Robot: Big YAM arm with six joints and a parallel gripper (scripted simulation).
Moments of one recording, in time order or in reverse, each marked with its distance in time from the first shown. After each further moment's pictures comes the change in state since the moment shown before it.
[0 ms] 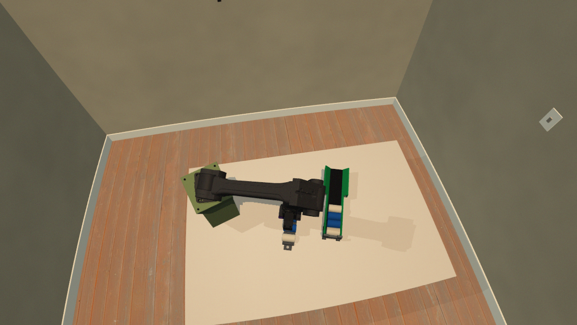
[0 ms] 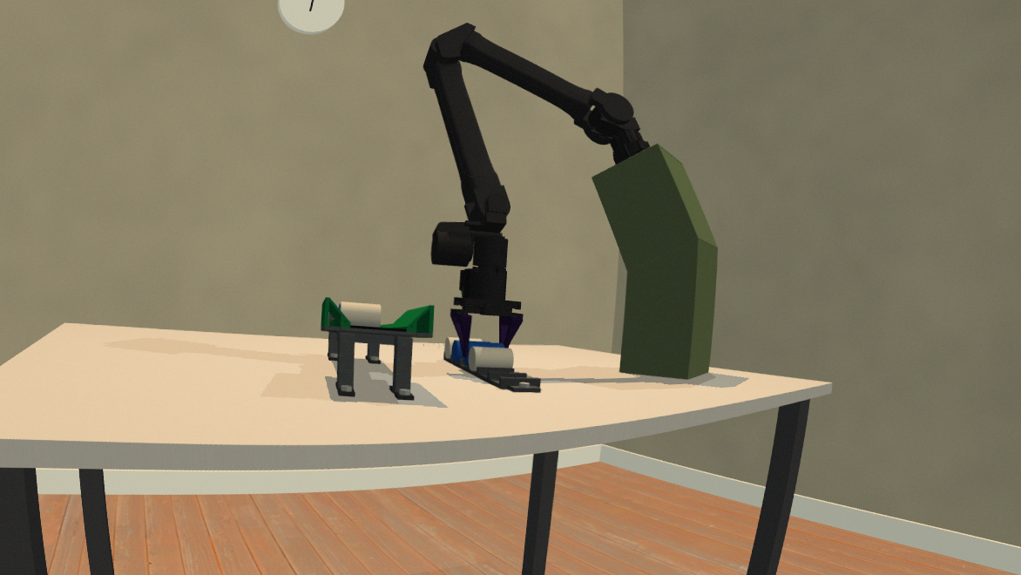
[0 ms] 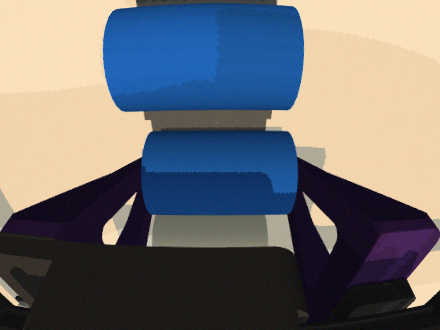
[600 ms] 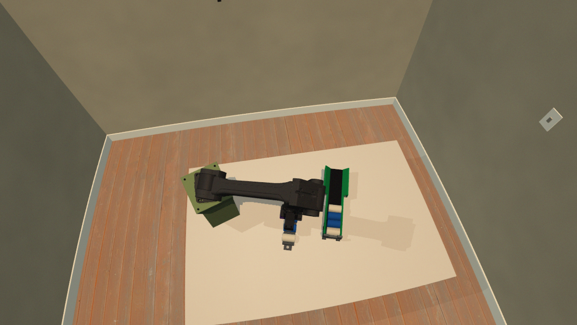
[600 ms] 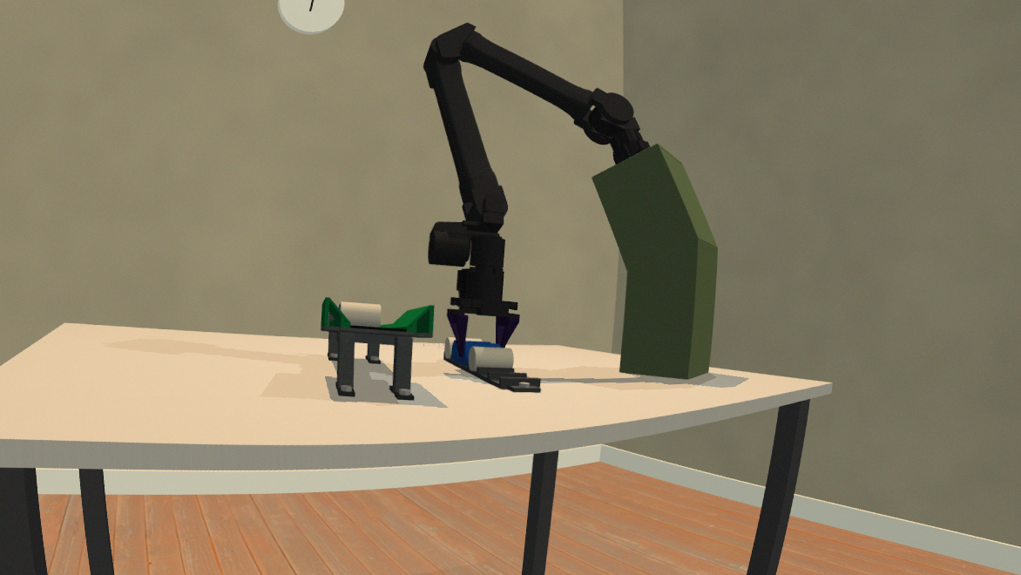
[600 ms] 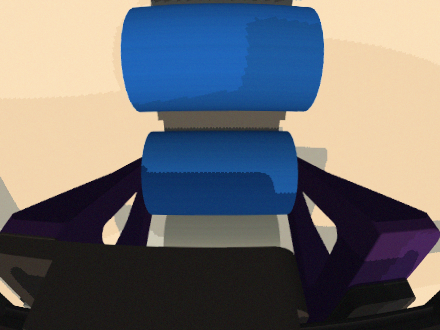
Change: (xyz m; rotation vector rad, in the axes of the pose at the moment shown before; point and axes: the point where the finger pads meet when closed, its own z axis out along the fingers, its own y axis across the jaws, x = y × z) arm 0.000 0.007 0.001 -0.008 0.000 0.003
